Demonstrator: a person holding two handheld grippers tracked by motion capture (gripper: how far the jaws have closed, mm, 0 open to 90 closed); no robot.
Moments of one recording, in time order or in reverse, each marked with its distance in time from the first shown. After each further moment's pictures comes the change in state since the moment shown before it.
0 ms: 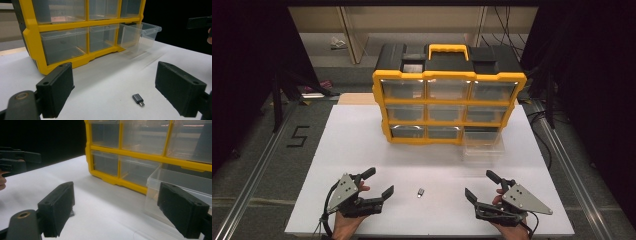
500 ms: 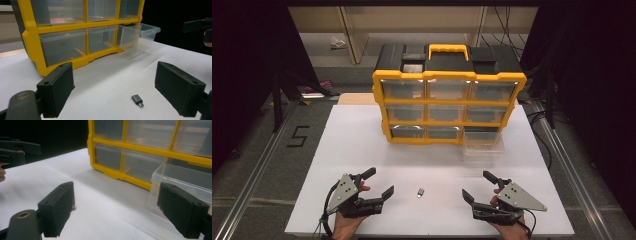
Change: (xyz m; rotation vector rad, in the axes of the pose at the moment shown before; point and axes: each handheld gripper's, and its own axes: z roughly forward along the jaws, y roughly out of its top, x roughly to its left) left arm -0.001 0.000 0.000 -0.003 -0.002 0.011; right arm 0.002 0.001 0.007 0.061 0.017 -0.022
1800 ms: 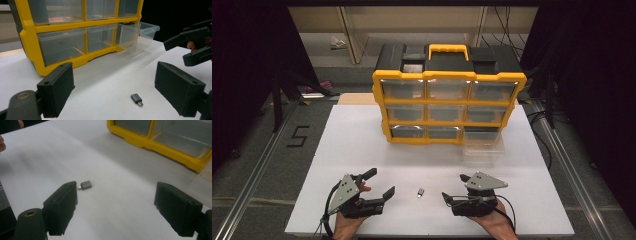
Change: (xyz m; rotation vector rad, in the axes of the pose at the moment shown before) left arm -0.001 -0.001 0.001 0.006 -0.004 0.003; right arm 0.020 0.009 0.054 0.328 0.100 -0.002
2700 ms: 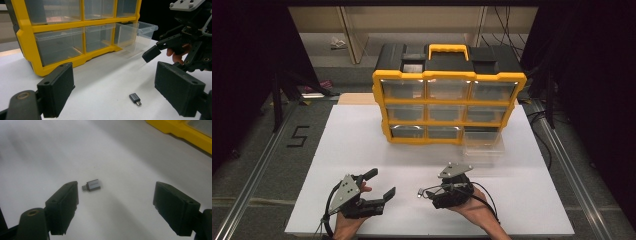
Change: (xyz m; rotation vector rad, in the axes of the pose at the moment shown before) left arm -0.001 0.000 0.001 0.003 -0.011 0.001; right arm 0.013 0.027 0.052 0.212 0.047 -0.060
